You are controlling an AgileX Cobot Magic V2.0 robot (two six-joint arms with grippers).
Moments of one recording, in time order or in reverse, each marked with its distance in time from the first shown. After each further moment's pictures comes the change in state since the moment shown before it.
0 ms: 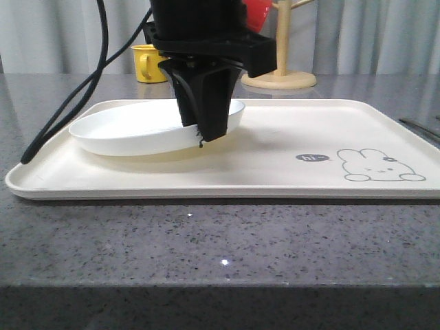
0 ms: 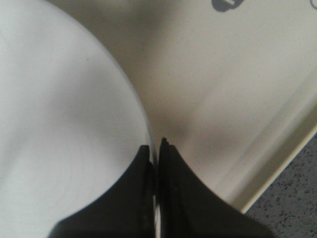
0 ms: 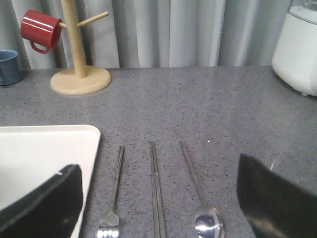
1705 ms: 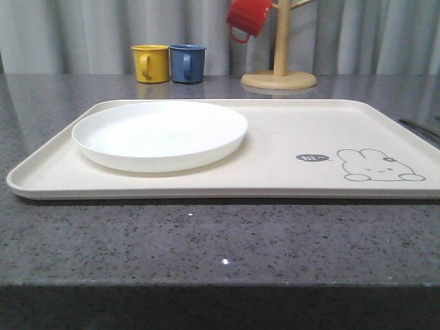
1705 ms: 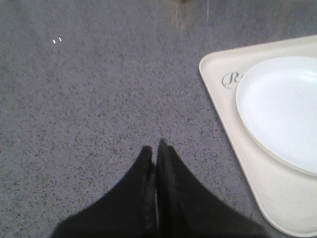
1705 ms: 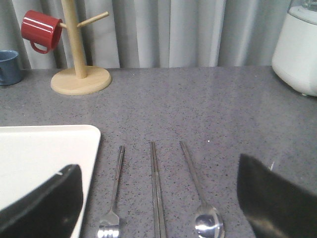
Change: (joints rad) left arm 0.659 -1.252 1.087 -0.054 -0.775 -0.048; right arm 0.000 0.000 0.000 0.000 0.000 0.000
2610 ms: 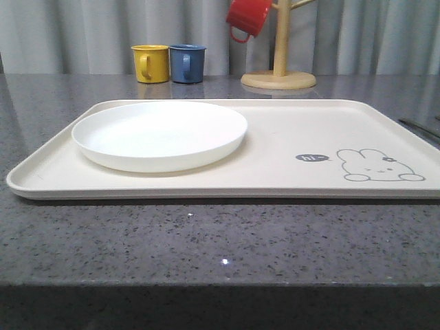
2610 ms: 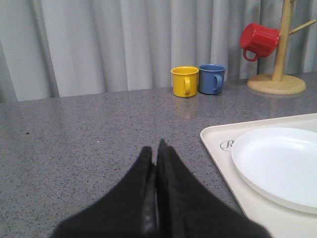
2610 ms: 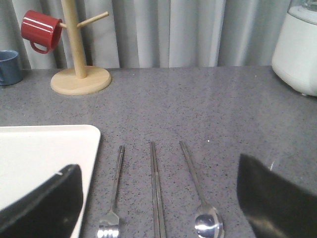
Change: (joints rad) left arm 0.000 -0.438 0.270 -0.002 -0.197 0.000; right arm 0.000 0.000 0.000 0.000 0.000 0.000
